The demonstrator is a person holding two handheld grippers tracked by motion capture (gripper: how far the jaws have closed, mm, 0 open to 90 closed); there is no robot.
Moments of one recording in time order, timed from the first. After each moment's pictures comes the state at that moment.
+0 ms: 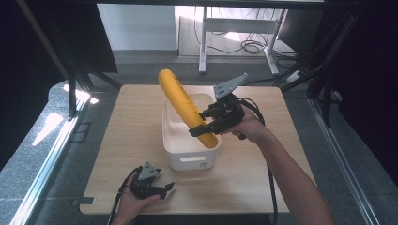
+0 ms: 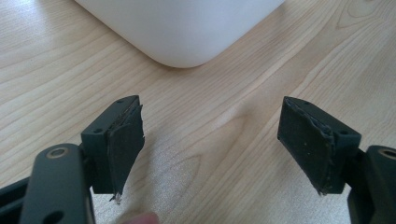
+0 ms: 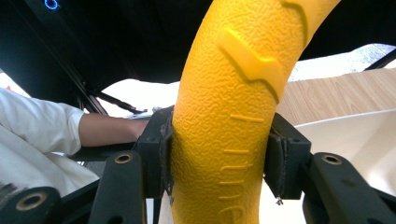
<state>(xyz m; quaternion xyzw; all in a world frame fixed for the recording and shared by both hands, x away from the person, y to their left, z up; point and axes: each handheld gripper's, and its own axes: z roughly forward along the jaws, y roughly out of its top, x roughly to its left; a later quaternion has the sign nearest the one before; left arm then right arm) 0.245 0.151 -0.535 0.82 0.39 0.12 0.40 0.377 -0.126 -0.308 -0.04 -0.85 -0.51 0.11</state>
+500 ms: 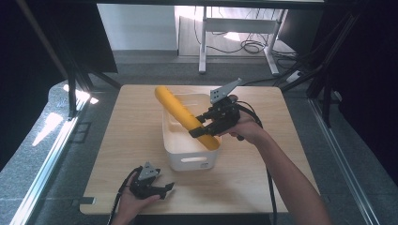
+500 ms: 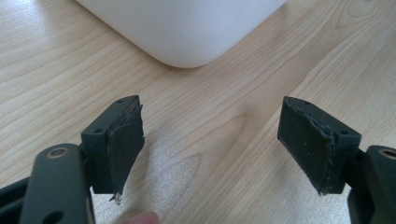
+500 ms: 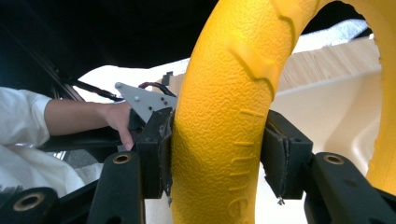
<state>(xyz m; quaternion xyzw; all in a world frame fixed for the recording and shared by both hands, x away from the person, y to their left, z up) 0.245 0.151 -0.536 0.82 0.38 0.12 0.40 0.390 -0.122 -0.335 -0.07 -0.87 -0.48 0.08</state>
